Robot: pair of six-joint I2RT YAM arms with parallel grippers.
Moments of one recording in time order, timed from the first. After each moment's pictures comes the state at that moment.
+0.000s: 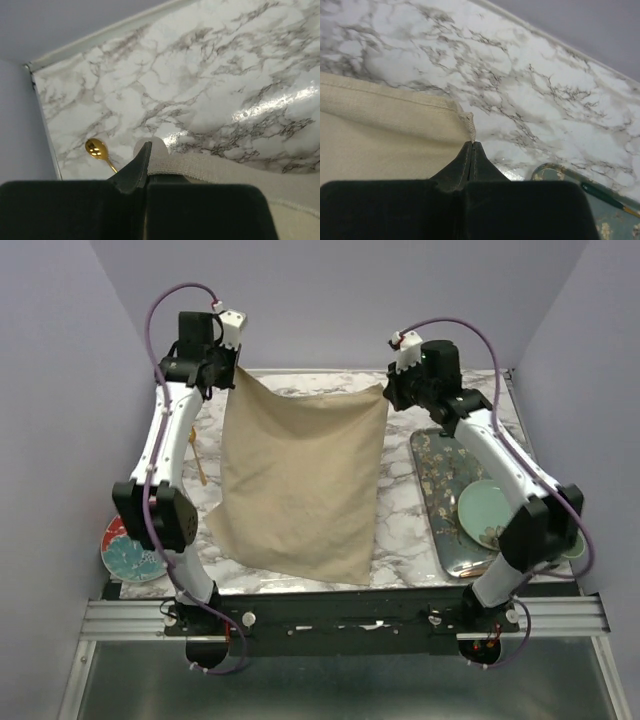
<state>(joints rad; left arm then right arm) -0.08 1.64 1.86 -0.75 0.12 0.23 0.39 1.53 1.55 -0.40 -0.18 -0.12</state>
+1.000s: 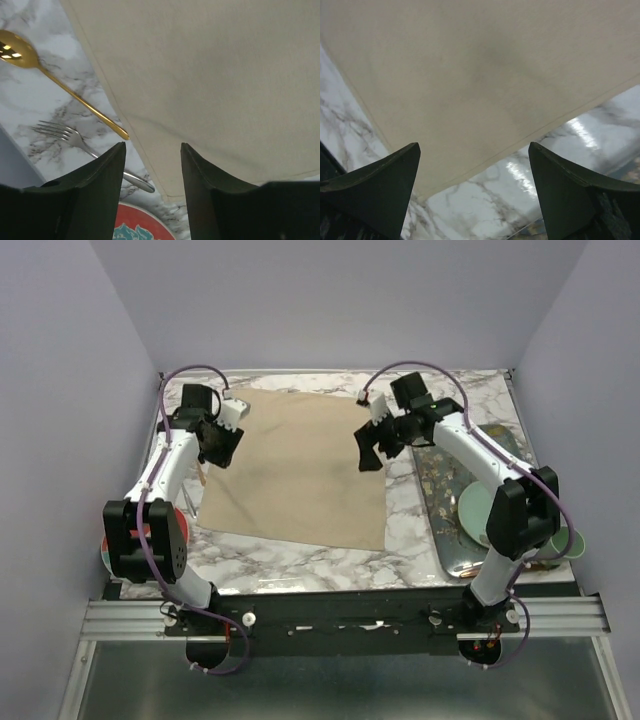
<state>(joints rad) -0.01 1.58 1.37 -0.74 0.15 0.43 0.38 1.78 1.61 -0.74 -0.44 -0.29</state>
